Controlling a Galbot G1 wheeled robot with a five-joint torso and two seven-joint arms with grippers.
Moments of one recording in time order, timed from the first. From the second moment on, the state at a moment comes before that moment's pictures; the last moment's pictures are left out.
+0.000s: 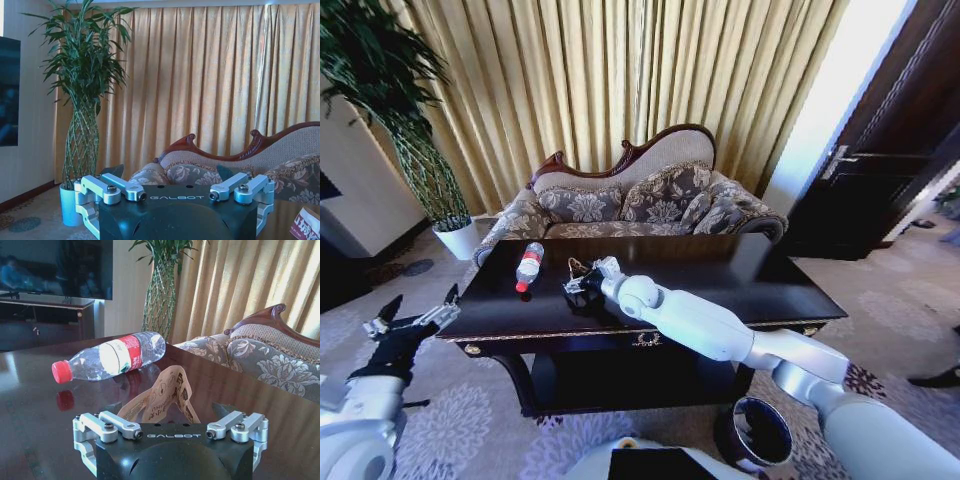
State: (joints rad) left arm 1.77 -1.36 -1.24 -2.50 -0.67 0.35 0.00; right arm -0.26 1.19 -0.65 1.62 0.89 -0.41 0.24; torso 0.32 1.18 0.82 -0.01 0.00
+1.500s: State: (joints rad) left arm 1.79 -1.36 -1.25 -2.50 -0.68 0.33 -0.02; right arm -0.46 0.93 -0.23 1.85 0.97 -0.38 0.44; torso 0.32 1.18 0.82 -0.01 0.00
